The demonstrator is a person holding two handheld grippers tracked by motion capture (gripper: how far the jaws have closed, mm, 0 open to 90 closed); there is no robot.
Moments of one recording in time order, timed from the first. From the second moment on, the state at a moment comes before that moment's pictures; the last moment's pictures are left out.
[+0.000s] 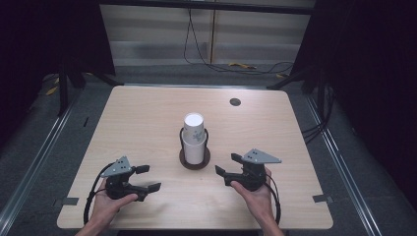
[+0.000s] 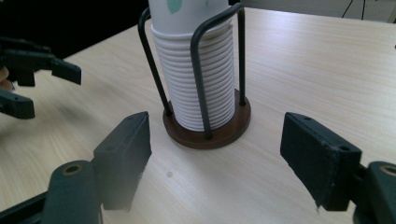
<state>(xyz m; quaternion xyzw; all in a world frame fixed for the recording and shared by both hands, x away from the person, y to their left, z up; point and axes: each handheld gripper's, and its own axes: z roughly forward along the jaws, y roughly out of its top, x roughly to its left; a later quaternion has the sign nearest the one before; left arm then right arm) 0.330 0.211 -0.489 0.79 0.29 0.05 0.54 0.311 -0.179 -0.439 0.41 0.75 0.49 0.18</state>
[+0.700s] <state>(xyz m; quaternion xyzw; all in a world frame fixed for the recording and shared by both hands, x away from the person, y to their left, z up) 0.323 0.203 -0.488 0.80 0.27 0.05 0.53 0.341 -0.158 -0.404 0.38 0.75 0.52 0.16</state>
